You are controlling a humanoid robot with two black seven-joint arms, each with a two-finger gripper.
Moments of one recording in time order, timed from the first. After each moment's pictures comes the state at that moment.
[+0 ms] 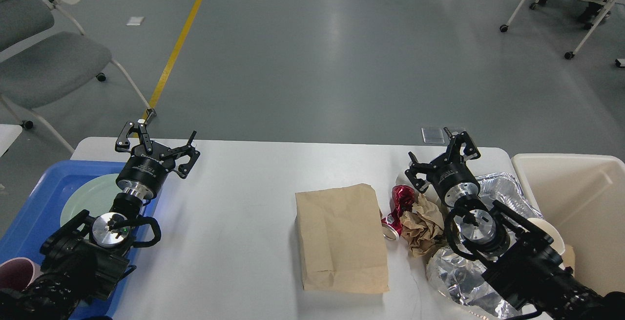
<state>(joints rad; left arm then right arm) -0.62 0.14 -1.12 -0.33 -0.16 -0.71 -0.07 0.53 -0.14 0.84 0.66 0.07 0.15 0.27</state>
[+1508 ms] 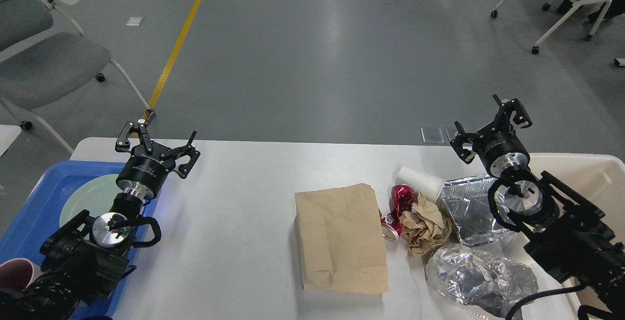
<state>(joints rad) -0.62 0.14 -1.12 -0.33 -0.16 -0.71 -0.07 0.62 -0.30 0.84 0.64 0.08 0.14 0.26</state>
